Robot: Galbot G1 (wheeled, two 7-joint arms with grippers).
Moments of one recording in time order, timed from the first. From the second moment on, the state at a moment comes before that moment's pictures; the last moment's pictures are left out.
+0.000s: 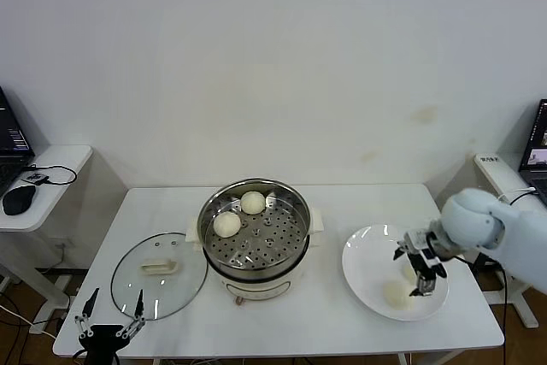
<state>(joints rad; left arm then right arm) 1.85 -1.24 -0.70 -1.97 -0.09 -0.29 -0.18 0.13 0.37 -1.03 1.75 0.00 -0.36 -1.08</state>
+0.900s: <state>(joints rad) 1.85 -1.24 -0.72 -1.96 -0.09 -0.29 -0.18 -0.10 0.44 -0.92 1.64 -0.11 -0.34 -1.01</state>
